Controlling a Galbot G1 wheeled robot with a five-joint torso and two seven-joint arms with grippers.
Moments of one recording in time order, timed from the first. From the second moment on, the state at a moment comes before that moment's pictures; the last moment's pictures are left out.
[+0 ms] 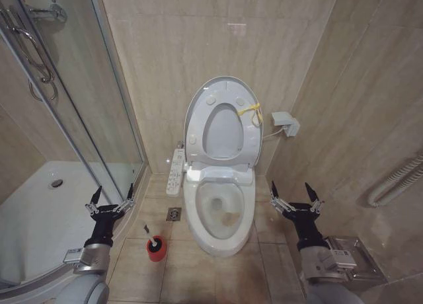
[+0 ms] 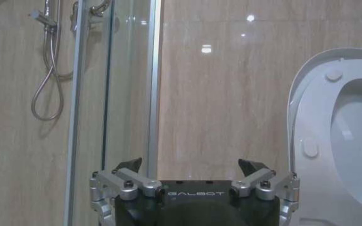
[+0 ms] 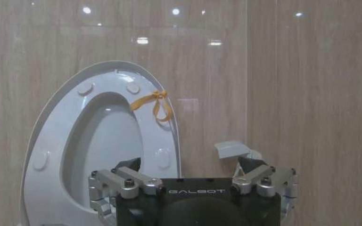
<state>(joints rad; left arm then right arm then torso) 1.48 -1.22 -0.60 -2.06 -0.35 -0.19 -0.15 -1.62 1.43 0.59 2.34 0.15 -0.01 0.16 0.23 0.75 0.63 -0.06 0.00</state>
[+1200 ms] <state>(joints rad) 1.48 -1.22 -0.60 -2.06 -0.35 -0.19 -0.15 -1.62 1.43 0.59 2.35 0.17 -0.01 0.16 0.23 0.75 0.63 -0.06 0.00</state>
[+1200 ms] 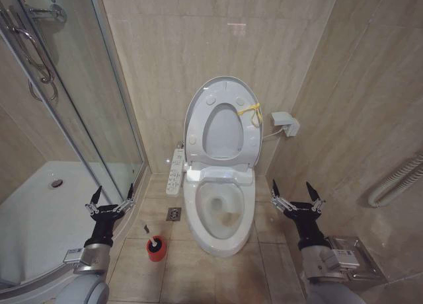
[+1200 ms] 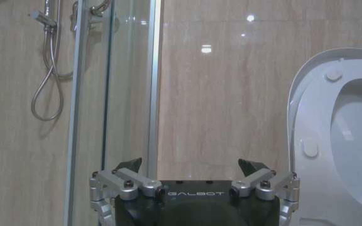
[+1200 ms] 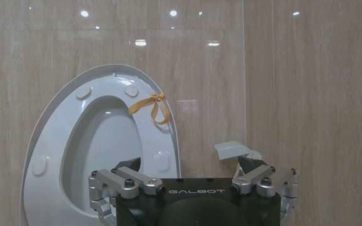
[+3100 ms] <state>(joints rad) 1.48 -1.22 -0.60 -2.06 -0.35 -0.19 -0.15 -1.62 1.43 0.59 2.34 0.17 -0.01 0.16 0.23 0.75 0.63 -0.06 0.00</state>
